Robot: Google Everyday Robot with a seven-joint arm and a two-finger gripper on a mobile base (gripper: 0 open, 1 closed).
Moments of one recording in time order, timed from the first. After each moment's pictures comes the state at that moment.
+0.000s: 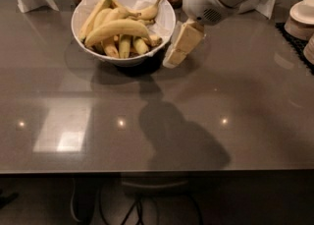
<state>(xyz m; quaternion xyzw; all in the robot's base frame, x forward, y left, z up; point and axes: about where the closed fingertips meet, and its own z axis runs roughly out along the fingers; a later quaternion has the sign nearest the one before) 0.573 -0.030 0.991 -0.67 0.63 0.02 0.39</state>
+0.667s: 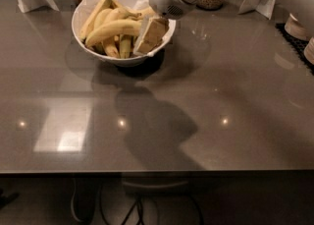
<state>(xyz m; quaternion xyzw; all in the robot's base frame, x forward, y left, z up) 0.614 0.040 0.985 -0.70 0.58 0.04 0.42</state>
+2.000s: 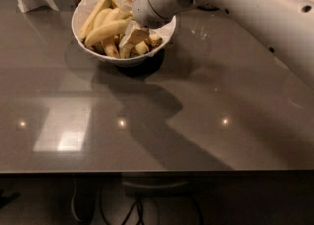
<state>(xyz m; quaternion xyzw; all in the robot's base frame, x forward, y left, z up) 0.667 0.079 0.942 -0.71 0.55 0.01 0.44</state>
